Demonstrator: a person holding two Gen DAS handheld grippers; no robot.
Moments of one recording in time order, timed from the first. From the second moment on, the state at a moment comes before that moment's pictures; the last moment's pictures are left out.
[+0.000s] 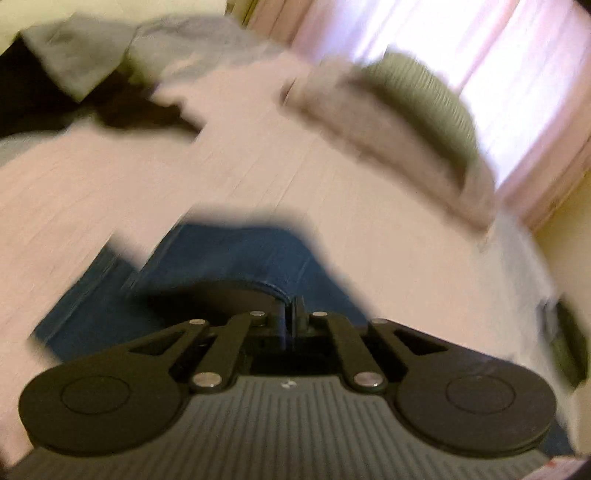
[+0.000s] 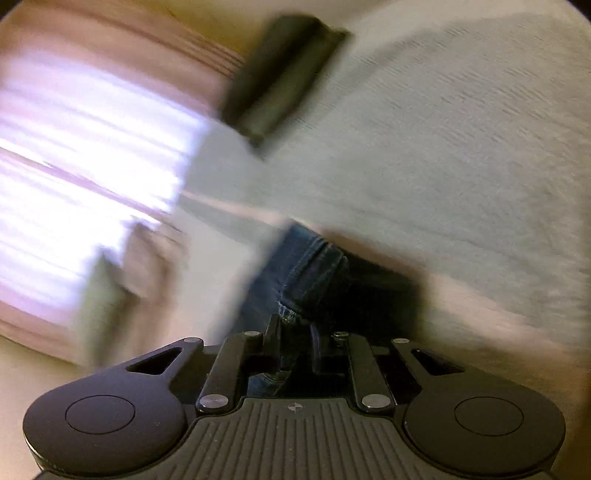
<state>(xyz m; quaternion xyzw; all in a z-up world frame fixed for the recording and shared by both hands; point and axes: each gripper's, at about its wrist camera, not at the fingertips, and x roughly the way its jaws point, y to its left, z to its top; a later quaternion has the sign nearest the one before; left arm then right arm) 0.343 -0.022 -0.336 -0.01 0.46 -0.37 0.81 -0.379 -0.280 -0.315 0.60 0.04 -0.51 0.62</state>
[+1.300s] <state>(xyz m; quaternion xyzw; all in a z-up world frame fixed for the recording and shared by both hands) 0.378 0.062 -0.368 -0.19 0.44 -0.24 0.84 -0.374 -0.271 -0.343 0.60 0.13 -0.55 0.57</state>
